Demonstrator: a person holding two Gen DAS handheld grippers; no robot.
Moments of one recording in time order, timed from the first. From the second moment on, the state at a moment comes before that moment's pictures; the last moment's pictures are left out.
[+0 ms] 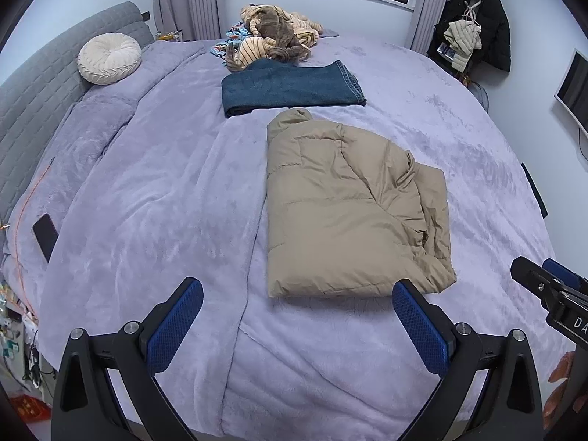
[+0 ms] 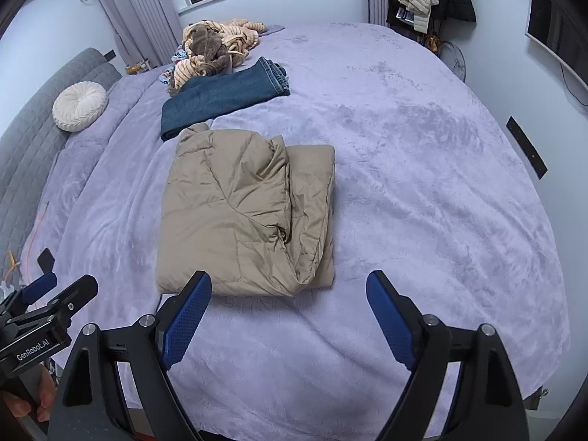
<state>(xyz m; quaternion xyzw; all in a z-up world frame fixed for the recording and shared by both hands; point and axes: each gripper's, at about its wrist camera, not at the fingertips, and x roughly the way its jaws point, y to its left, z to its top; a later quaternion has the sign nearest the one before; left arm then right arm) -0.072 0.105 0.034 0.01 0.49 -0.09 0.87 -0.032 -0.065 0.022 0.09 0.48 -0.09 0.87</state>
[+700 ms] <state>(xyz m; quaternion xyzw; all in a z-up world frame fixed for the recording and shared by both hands) -0.084 0.108 0.050 0.01 0.47 -0.07 0.88 -0.038 -0.056 0.038 0.07 0.46 -0.10 0.88</state>
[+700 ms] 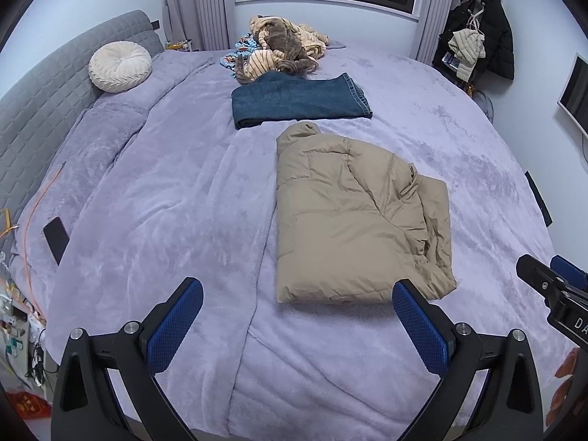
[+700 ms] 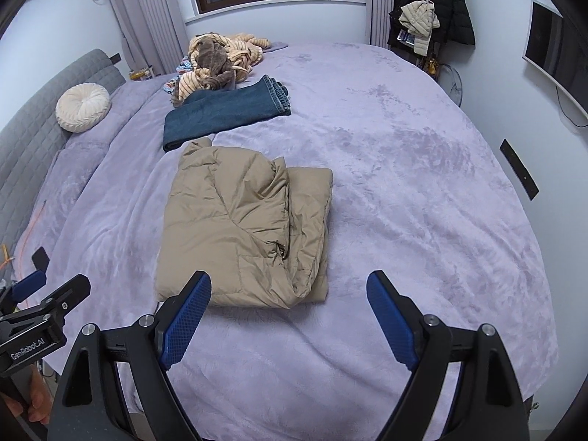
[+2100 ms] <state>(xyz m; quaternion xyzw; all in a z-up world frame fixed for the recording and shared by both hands) -0.087 0.112 0.053 0.01 0.47 -0.06 0.88 -0.037 -0.056 0.042 0.06 0.46 -0.10 0.88</state>
